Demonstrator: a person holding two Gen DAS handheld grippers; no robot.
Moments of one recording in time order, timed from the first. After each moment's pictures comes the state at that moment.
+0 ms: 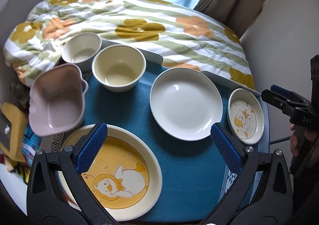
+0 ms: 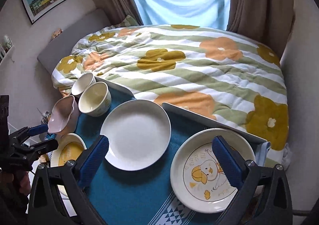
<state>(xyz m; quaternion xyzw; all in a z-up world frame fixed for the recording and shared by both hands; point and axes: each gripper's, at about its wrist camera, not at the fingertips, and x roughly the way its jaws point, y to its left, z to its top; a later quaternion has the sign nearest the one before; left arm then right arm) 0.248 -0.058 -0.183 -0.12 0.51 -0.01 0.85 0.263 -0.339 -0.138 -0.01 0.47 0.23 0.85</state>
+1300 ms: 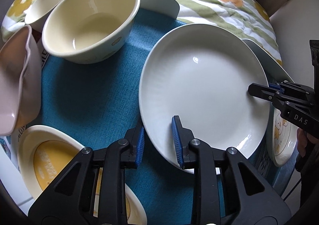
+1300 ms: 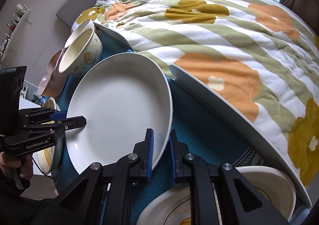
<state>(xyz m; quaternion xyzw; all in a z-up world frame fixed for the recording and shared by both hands) 0.323 -0.082 -0.301 -0.11 0.61 0.04 0.78 0.349 -0.308 -0.268 -0.06 0.57 0.37 0.73</state>
